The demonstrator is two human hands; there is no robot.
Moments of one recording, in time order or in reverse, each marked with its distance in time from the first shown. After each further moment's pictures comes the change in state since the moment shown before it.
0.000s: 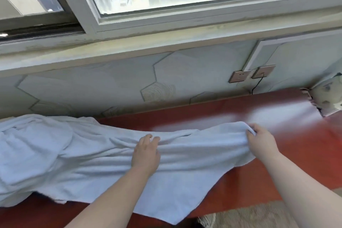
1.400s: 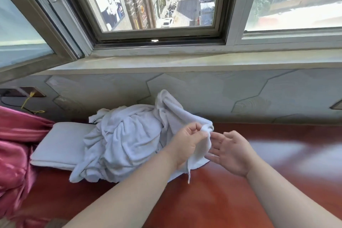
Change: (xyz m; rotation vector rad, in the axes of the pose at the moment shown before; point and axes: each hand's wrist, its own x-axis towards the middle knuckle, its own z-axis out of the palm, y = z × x) left_hand -0.119 -0.227 -0.217 -1.529 -0.082 -0.057; right_hand -0.242 -0.368 0.226 1.063 -1.034 0.178
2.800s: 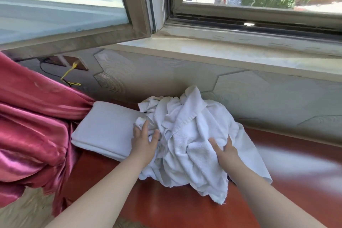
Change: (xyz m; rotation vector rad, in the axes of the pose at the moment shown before) left_hand -0.017 -0.120 -0.391 0.584 0.541 -0.199; right_hand 0.181 0.118 0.181 -0.900 0.494 0.103
